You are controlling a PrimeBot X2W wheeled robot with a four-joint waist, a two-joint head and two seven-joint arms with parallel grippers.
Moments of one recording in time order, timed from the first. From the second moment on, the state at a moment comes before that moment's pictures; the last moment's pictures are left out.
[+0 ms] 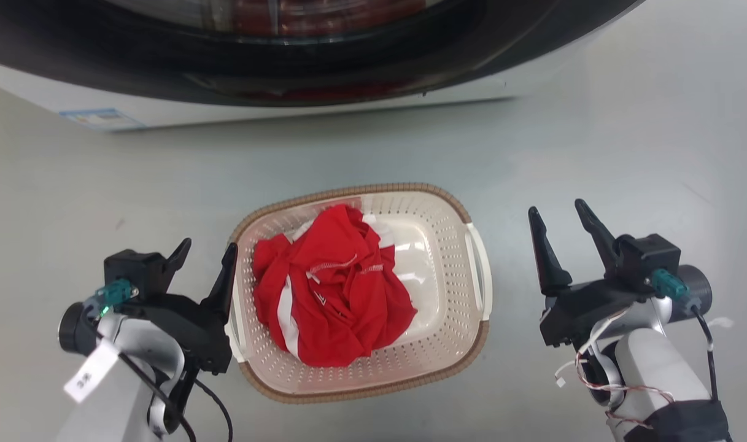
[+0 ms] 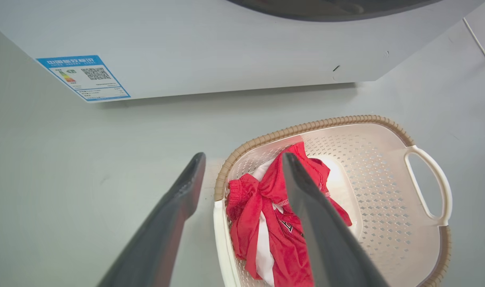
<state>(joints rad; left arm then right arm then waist) -0.39 0.25 -0.29 0.37 -0.49 -0.04 0.05 -0.42 -0.10 0.23 0.37 0.20 0.02 -0.11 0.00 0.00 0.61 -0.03</state>
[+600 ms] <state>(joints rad) -0.55 0.22 -0.31 0.63 -0.51 -0.09 0.09 -0.56 -0.08 0.30 0.52 0.20 0.07 -0.09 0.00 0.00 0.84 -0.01</state>
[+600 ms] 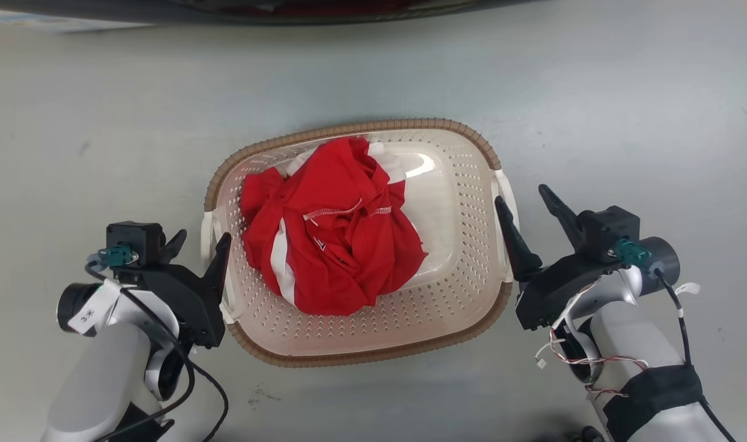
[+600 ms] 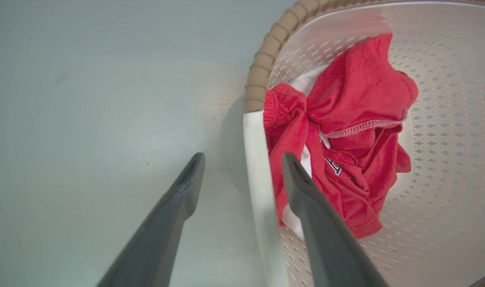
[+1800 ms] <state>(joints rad) -0.76 0.16 -0.37 0.95 -0.56 -0.13 0.07 -0.70 -0.05 0.37 0.79 0.31 0.11 0.01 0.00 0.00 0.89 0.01</state>
